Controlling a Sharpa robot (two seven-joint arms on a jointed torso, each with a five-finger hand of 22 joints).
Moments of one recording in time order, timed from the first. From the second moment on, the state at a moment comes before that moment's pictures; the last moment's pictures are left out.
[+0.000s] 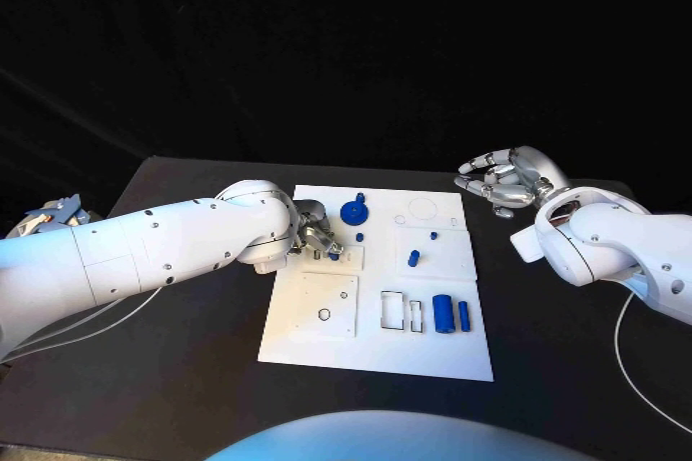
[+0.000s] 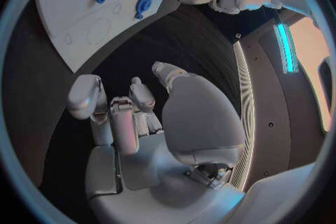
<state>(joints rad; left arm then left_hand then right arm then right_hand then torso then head) 1.19 -0.69 -0.05 1.42 -1.10 0.07 -0.54 1.06 -0.22 0.67 0.23 0.46 0.94 0.01 0.78 0.78 1.39 -0.06 1.21 1.06 1.47 -0.11 1.55 1.31 0.14 1.25 0.00 1.28 0.89 1.26 -0.89 -0.13 1.52 -0.71 -0.55 0.04 1.27 -0.15 0.39 0.21 0.28 0.77 0.19 0.24 0.42 1.21 0.10 1.24 1.16 1.47 0.03 1.53 1.31 0.09 1.32 0.12 1.13 1.17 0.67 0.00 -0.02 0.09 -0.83</state>
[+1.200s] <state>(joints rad) 1.19 -0.69 -0.05 1.41 -1.10 0.08 -0.55 1.02 -0.24 0.50 0.28 0.44 0.97 0.00 0.76 0.76 1.39 -0.06 1.22 1.07 1.46 -0.11 1.56 1.31 0.14 1.26 0.00 1.27 0.89 1.26 -0.89 -0.13 1.52 -0.71 -0.55 0.04 1.26 -0.15 0.38 0.22 0.28 0.77 0.19 0.24 0.41 1.21 0.10 1.24 1.15 1.47 0.03 1.53 1.31 0.09 1.32 0.12 1.12 1.16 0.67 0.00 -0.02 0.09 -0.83</state>
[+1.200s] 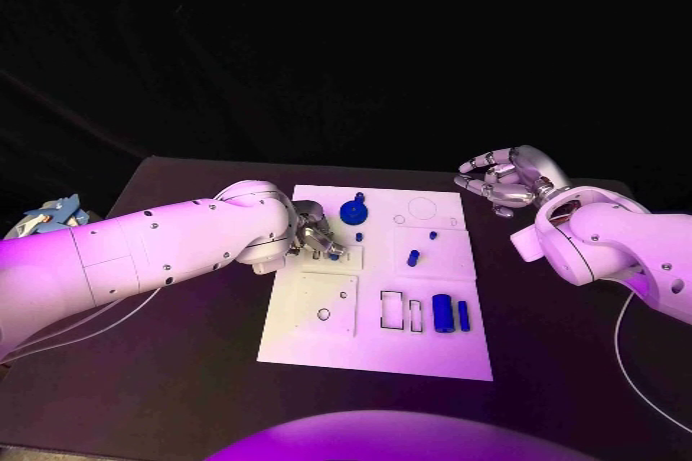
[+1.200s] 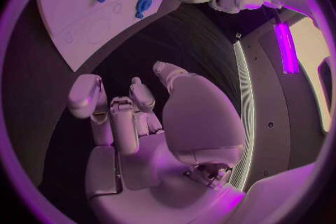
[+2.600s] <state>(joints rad) 1.27 -0.71 0.04 1.36 -1.04 0.10 -0.57 1.05 -0.21 0.39 0.29 0.38 0.82 0.09 0.58 0.66 1.19 0.01 0.92 0.71 1.47 -0.06 1.53 1.31 0.14 1.22 0.04 1.21 0.80 1.25 -0.89 -0.13 1.50 -0.70 -0.56 0.05 1.25 -0.15 0.37 0.23 0.28 0.77 0.19 0.24 0.41 1.21 0.10 1.24 1.15 1.47 0.03 1.53 1.31 0.09 1.32 0.12 1.12 1.16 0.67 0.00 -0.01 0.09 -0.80</state>
